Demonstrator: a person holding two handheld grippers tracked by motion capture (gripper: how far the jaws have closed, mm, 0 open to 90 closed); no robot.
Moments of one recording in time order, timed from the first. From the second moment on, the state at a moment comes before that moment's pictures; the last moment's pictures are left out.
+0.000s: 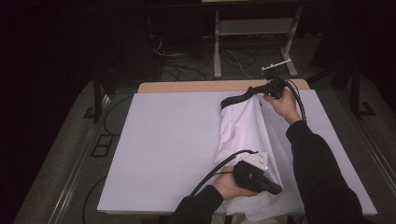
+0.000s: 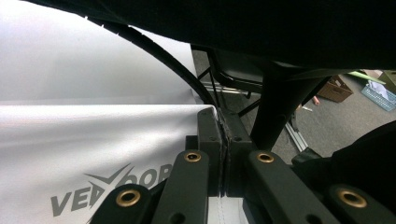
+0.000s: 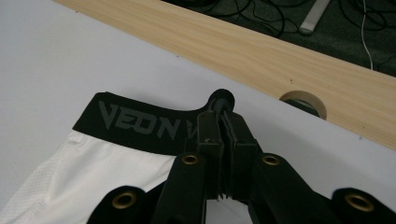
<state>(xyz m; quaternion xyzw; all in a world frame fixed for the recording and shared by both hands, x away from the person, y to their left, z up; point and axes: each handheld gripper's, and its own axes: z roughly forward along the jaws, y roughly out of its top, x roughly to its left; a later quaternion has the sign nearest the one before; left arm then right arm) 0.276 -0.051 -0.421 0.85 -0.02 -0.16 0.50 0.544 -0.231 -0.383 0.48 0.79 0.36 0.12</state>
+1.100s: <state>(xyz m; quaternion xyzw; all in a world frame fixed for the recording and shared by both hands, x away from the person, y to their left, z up) 0.279 -0.084 -0.437 0.85 -0.02 -0.18 0.50 0.543 -0.245 -0.408 0.49 0.80 0.34 0.11</state>
